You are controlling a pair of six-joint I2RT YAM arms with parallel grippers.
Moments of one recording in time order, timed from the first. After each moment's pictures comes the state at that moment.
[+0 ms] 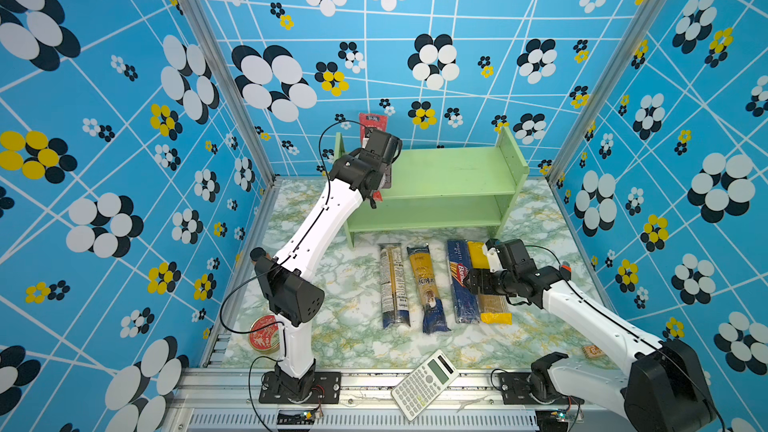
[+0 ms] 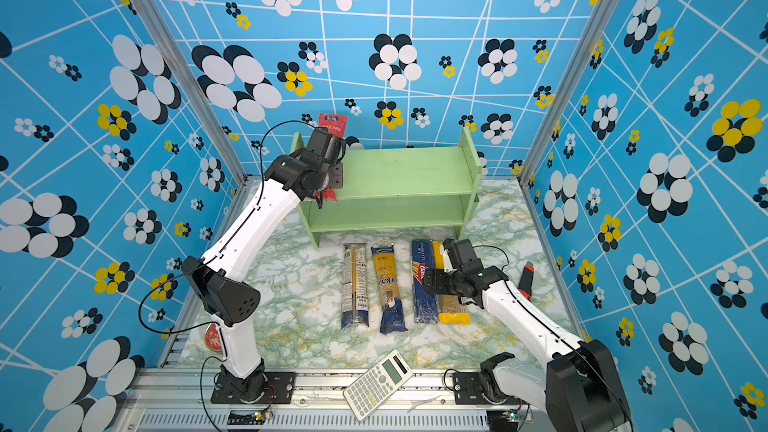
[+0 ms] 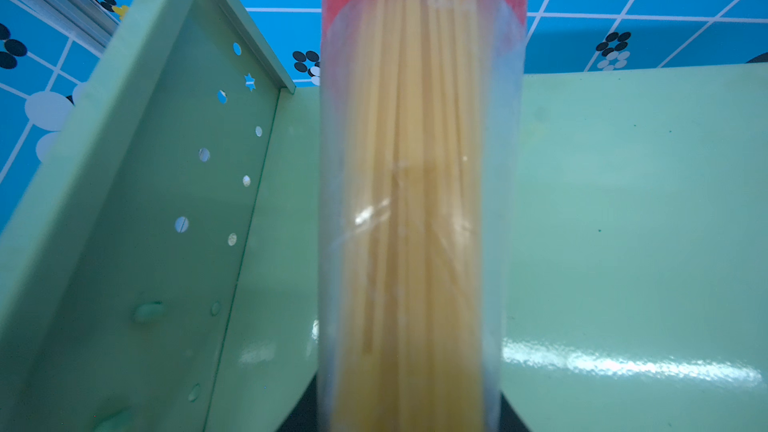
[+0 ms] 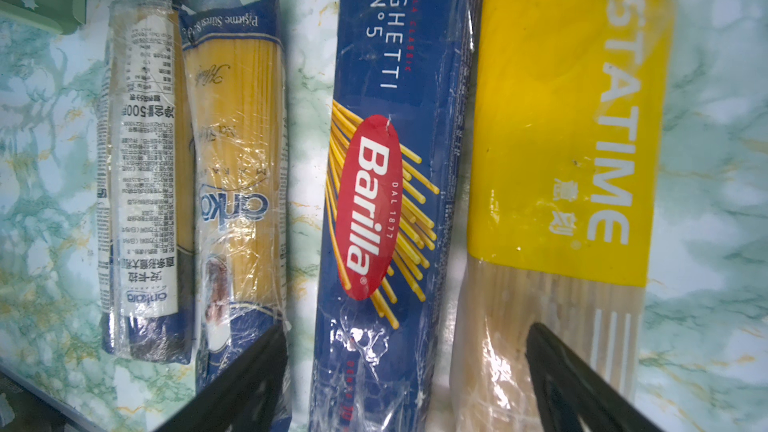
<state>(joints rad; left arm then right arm) -0.52 1.91 2.18 -1.05 -0.47 -0.35 0.38 1.16 0.68 -0.54 -0.13 0.35</state>
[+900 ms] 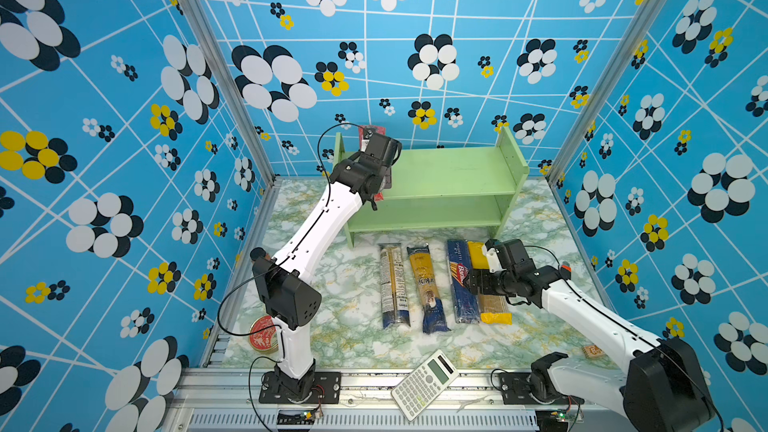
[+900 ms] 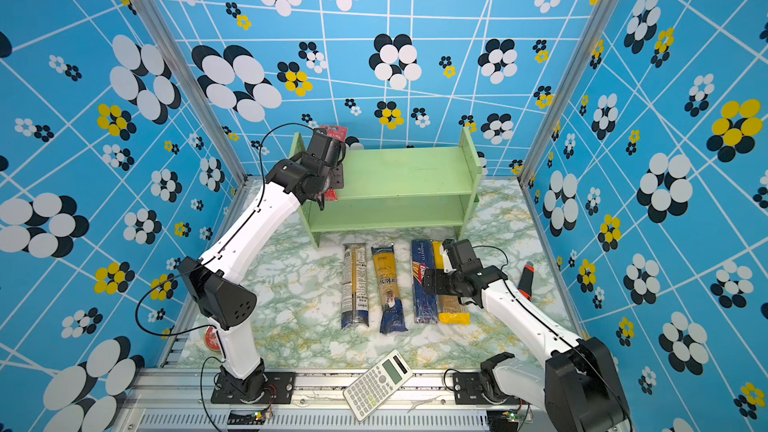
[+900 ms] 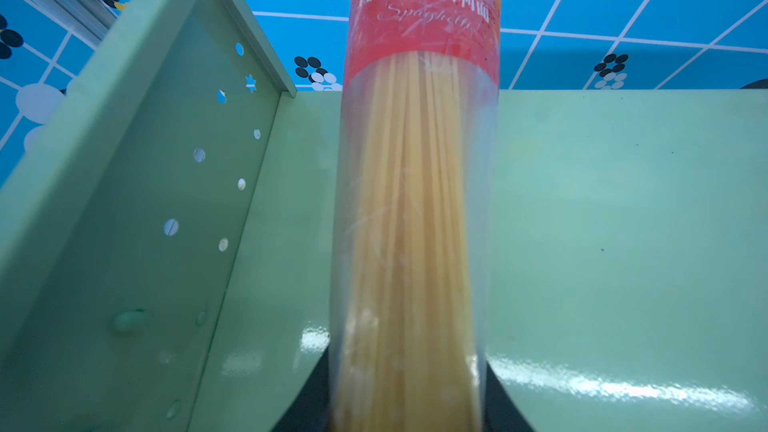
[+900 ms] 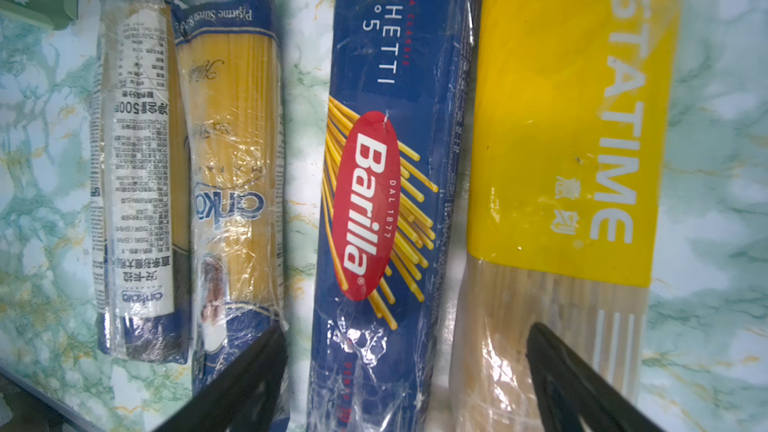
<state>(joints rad) -0.52 1.88 2.09 -0.96 -0.49 -0.38 0.38 1.18 0.68 -0.54 -0.13 0.35</state>
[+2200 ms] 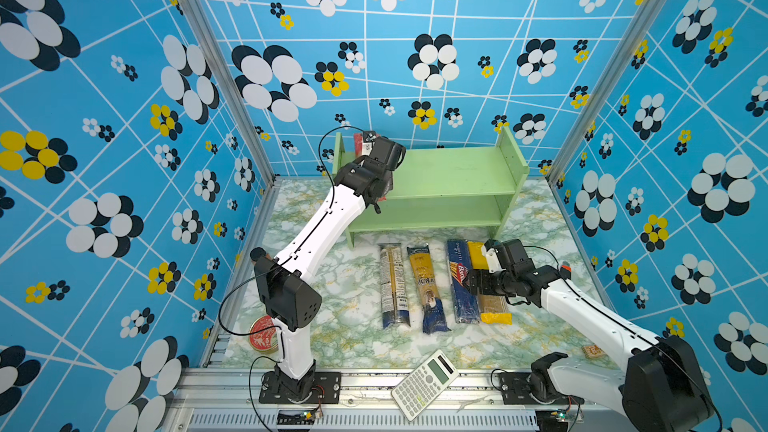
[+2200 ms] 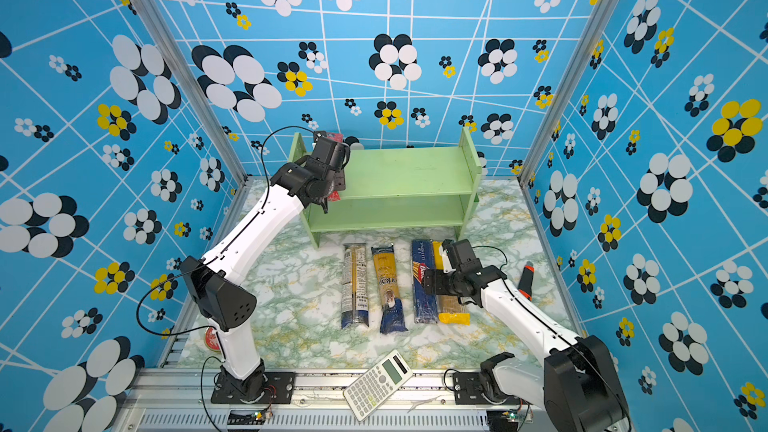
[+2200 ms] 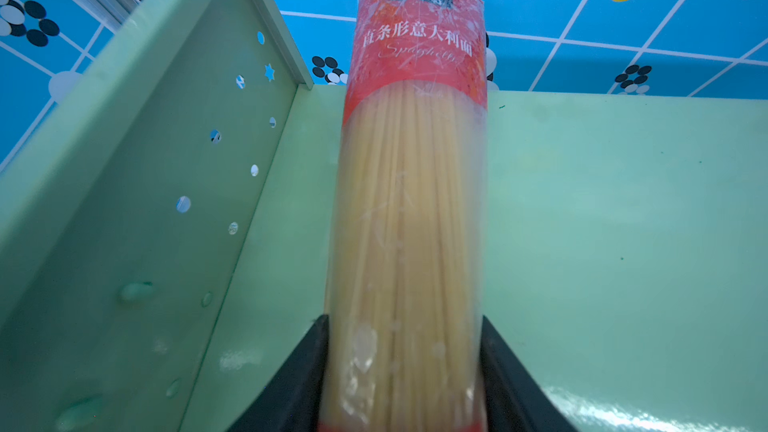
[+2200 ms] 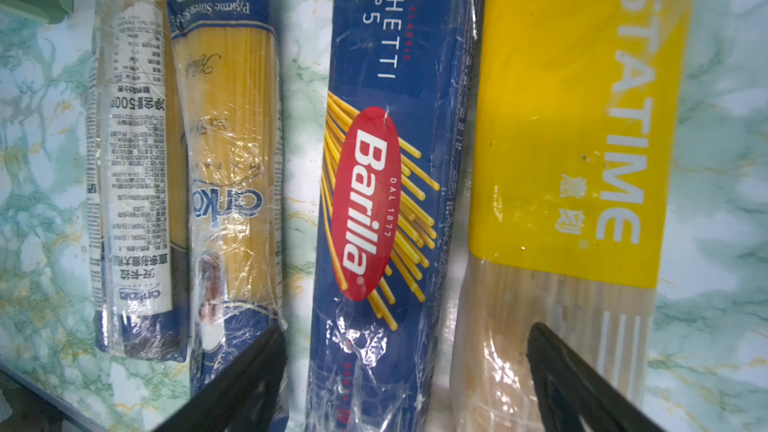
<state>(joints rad) -0.54 1.87 2.05 -0.93 -0.56 -0.43 0.38 1.19 0.68 -0.54 -0.14 0.34</state>
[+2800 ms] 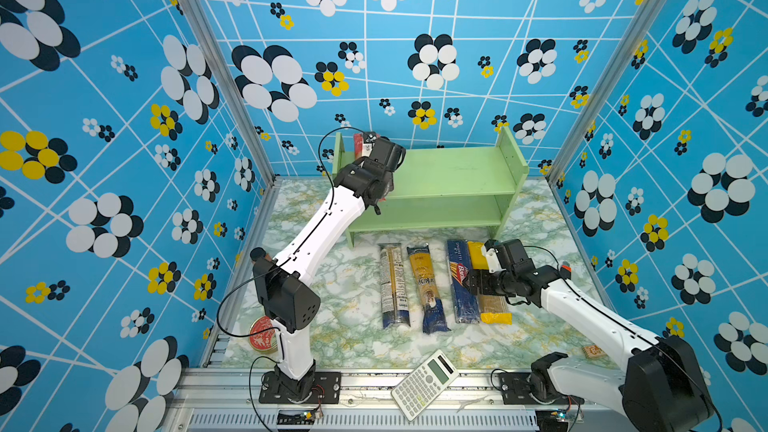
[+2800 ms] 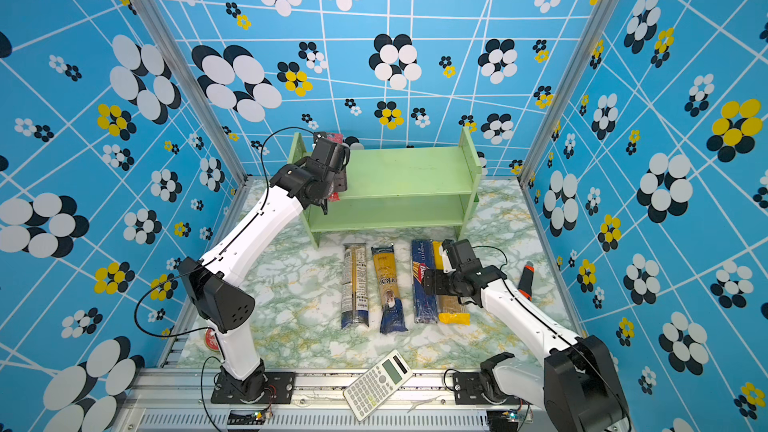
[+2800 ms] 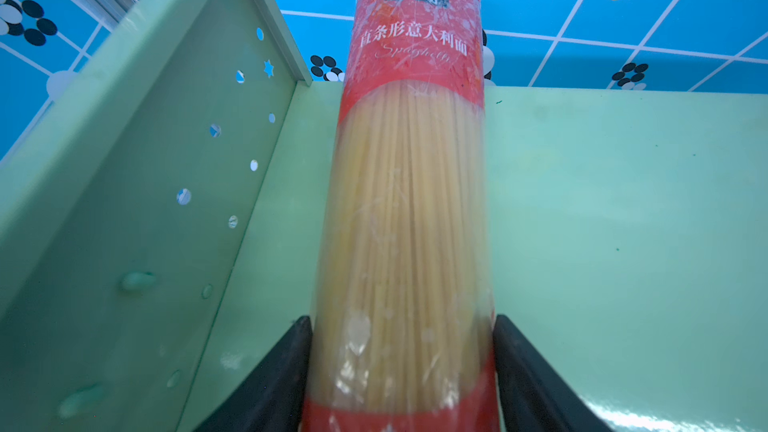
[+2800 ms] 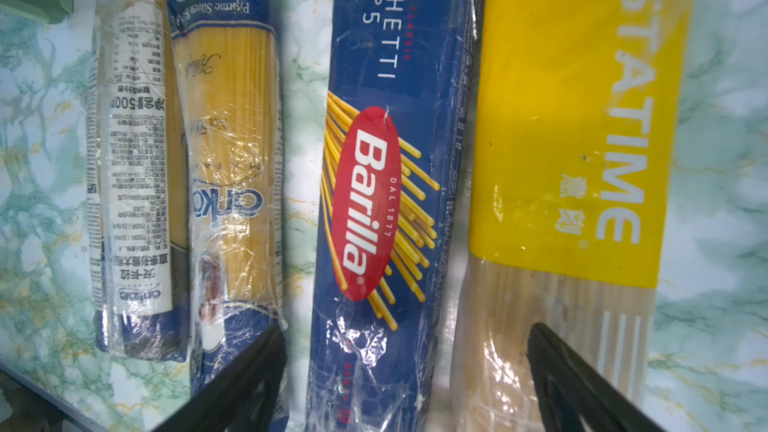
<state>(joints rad) -0.54 1.85 2.03 -0.92 -0.56 -0.42 0.38 1.19 0.68 -0.54 -0.14 0.34</state>
